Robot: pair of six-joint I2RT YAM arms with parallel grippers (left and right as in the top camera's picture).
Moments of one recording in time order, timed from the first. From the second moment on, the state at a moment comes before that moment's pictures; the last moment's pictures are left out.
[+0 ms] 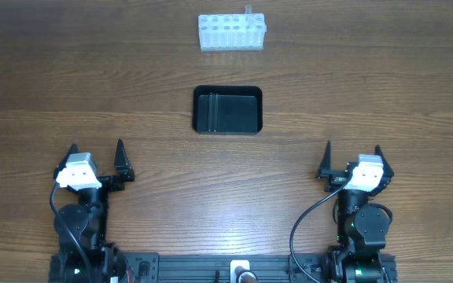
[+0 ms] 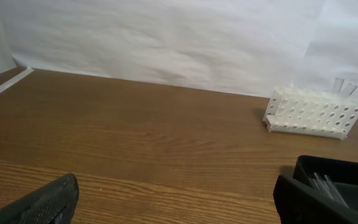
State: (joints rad) left arm 0.07 0.01 0.01 -0.07 -0.01 -0.10; right arm 0.01 0.01 0.02 -0.07 0.12 -0.08
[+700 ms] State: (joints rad) left arm 0.07 0.01 0.01 -0.07 -0.01 -0.10; right arm 0.01 0.71 1.14 -0.84 0.18 -0.14
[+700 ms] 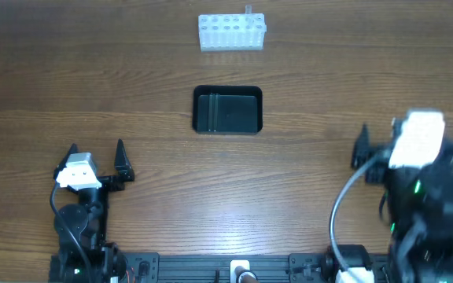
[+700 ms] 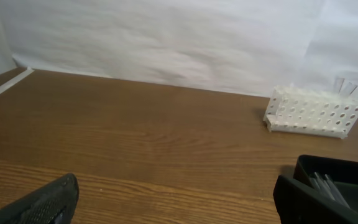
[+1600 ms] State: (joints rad) left arm 0.07 0.01 0.01 -0.07 -0.01 -0.10; right arm 0.31 1.77 1.82 -0.75 0.13 0.10
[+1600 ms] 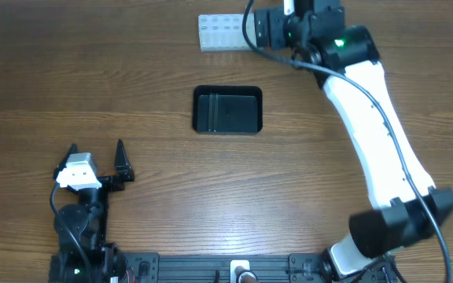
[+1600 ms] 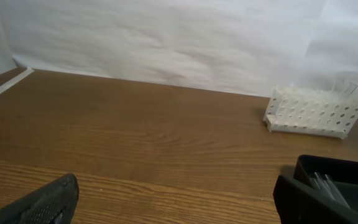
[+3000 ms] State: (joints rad) left arm 0.07 0.01 0.01 -0.07 -0.01 -0.10; right arm 0.40 2.23 1.82 -0.26 0.35 0.25
